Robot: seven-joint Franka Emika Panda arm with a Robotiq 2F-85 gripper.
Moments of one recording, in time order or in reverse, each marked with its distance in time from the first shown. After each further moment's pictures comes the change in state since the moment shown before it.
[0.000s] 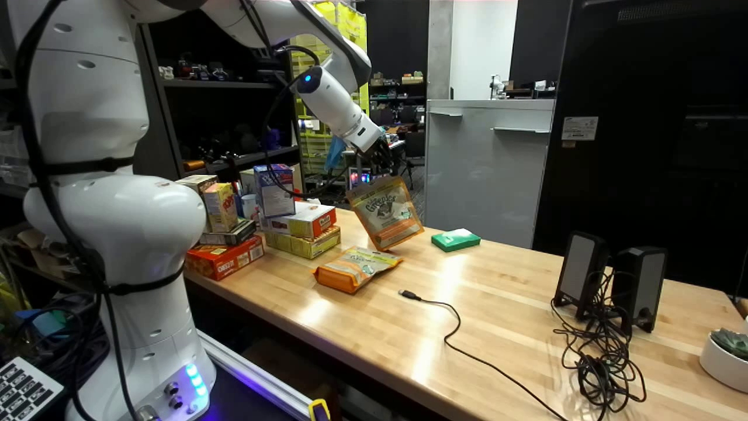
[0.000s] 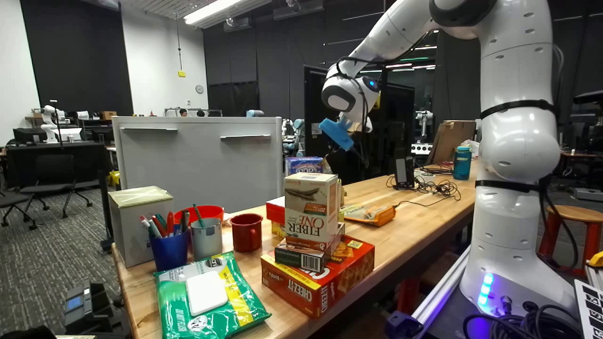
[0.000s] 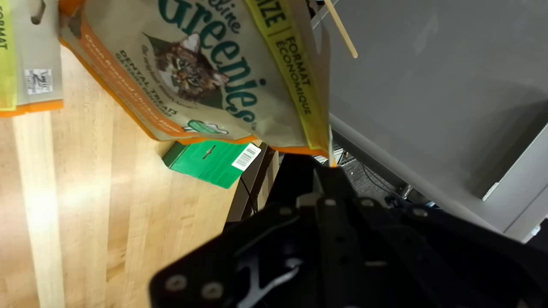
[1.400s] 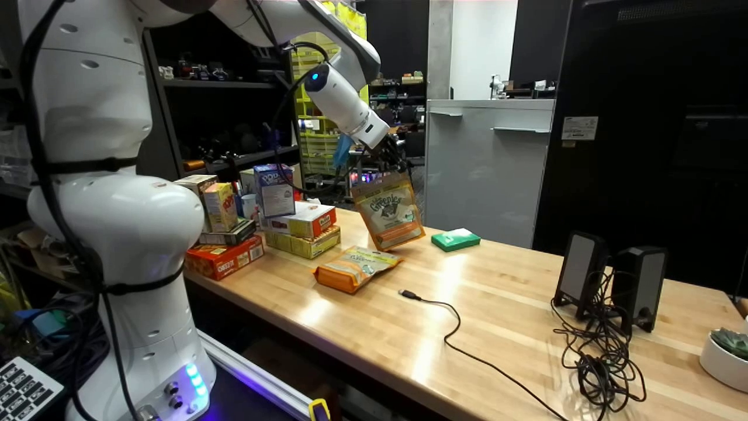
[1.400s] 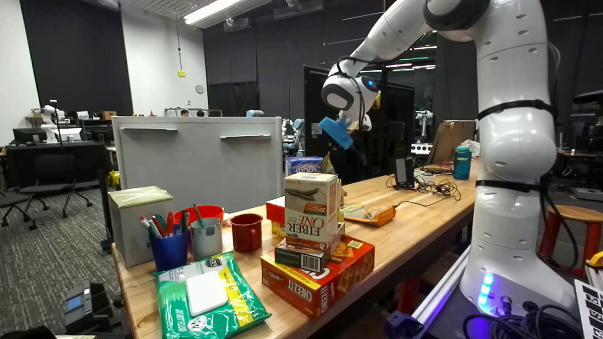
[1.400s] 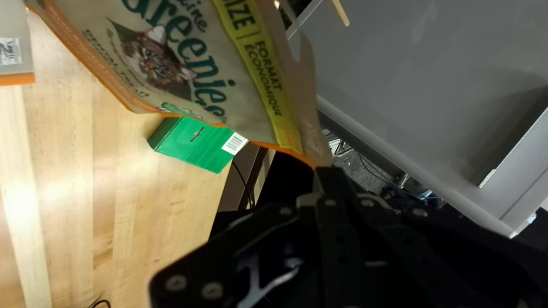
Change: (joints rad) arm -0.046 0.033 0.007 0.066 0.050 0.001 -0.073
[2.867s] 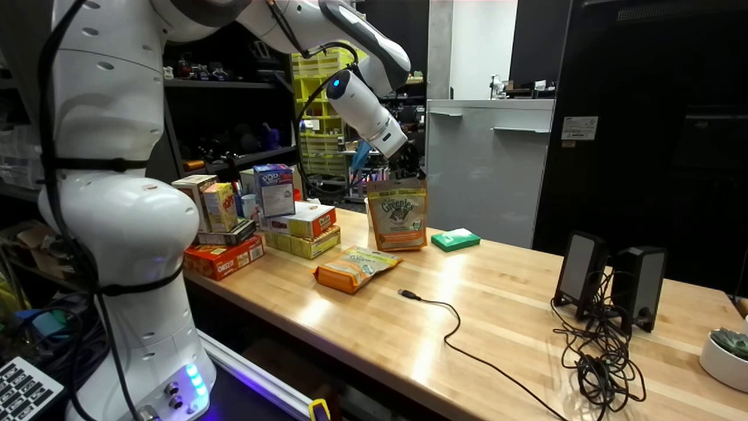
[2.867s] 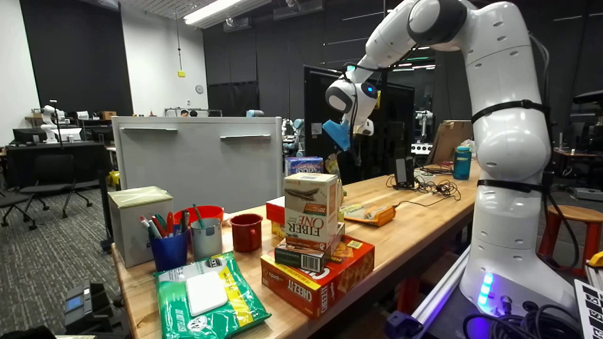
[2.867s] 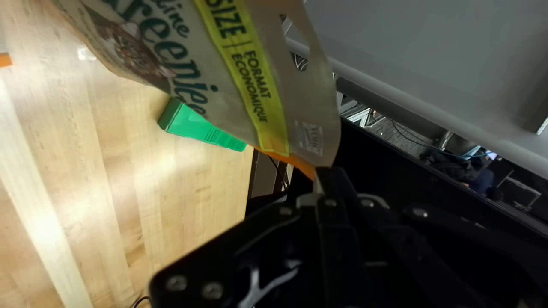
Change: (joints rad) arm -0.121 0.110 -0.006 0.136 0.206 0.000 -0.106
